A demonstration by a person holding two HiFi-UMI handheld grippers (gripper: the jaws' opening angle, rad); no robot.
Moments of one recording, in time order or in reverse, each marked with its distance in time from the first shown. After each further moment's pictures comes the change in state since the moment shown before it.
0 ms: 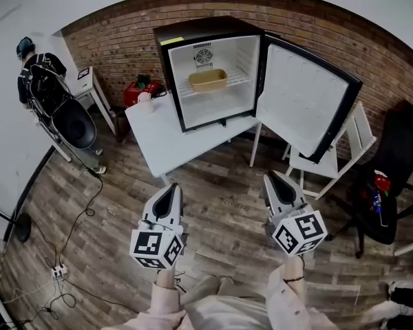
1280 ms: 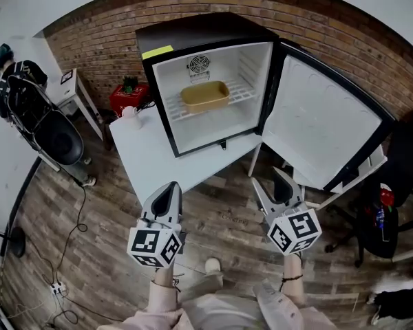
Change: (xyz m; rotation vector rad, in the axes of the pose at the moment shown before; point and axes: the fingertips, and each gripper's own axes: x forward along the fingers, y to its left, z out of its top) left arm 0.174 0.081 -0.020 -0.062 0.039 -0.043; right arm 0.169 -0.077 -0.037 -0.031 0.072 -0.018
